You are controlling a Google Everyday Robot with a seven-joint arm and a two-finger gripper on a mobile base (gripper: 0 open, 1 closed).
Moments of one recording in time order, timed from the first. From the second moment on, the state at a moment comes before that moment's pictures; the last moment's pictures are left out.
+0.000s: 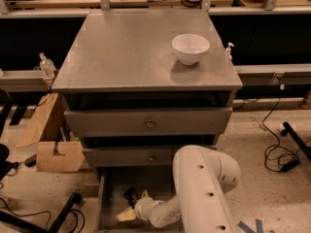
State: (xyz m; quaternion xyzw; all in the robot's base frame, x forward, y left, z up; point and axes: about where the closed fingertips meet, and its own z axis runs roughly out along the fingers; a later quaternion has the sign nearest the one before) arm 0.535 0.107 0.153 -0.32 0.85 0.24 0.34
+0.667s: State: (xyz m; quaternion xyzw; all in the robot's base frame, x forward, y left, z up) arm 0.540 0.129 0.118 -0.37 0.85 0.17 0.32
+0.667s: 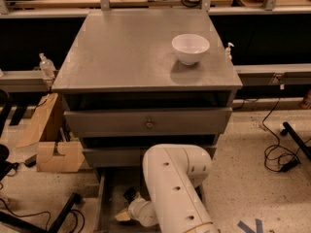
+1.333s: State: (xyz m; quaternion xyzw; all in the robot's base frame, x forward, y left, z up) arm 0.543 0.129 0.109 -0.38 0.86 0.15 0.31
